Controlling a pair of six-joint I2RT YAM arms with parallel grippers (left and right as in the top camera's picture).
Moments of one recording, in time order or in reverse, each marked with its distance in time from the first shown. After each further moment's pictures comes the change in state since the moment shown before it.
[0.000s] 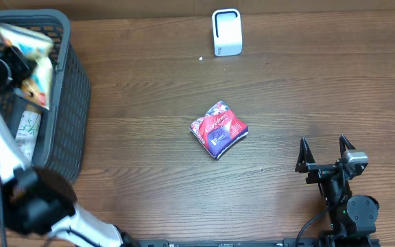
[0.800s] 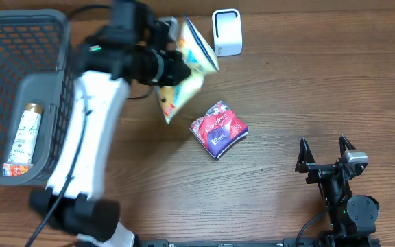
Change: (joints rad) left arm -0.843 -0.095 -0.158 -0.099 -0.016 -0.043; right arm 0.000 0.000 0.000 0.000 0.000 0.000
